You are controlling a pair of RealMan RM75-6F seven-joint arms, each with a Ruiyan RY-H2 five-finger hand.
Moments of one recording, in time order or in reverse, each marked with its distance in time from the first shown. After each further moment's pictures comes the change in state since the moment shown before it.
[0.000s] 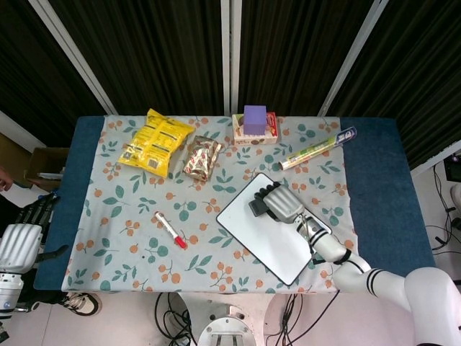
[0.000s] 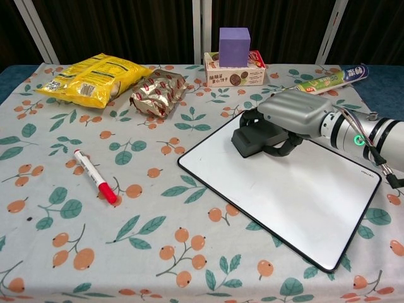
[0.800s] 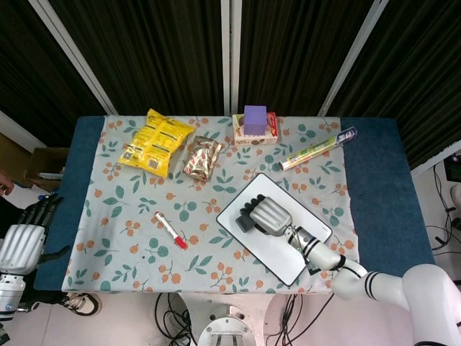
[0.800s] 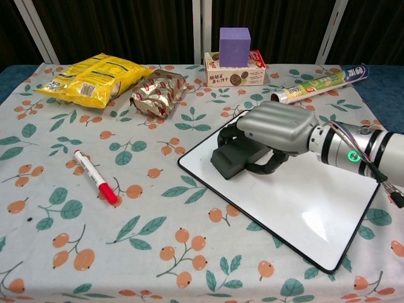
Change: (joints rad) left arm 0.001 0.011 0.005 -0.041 0.020 0.010 0.034; right arm 0.018 0.036 -0.074 -0.120 -0.092 0.076 0.001
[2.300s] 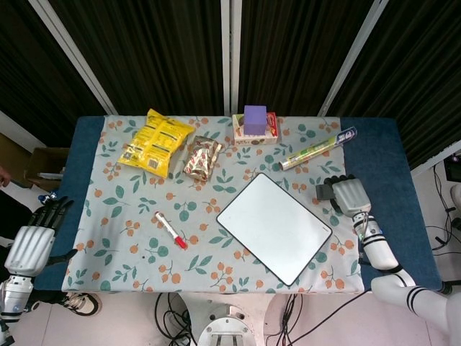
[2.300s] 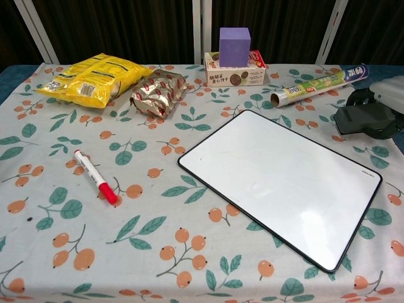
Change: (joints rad) left arm -0.006 0.008 0.015 -0.048 0.019 -0.015 0.061; right arm -0.229 0.115 0.077 0.147 0.310 0.059 -0.049
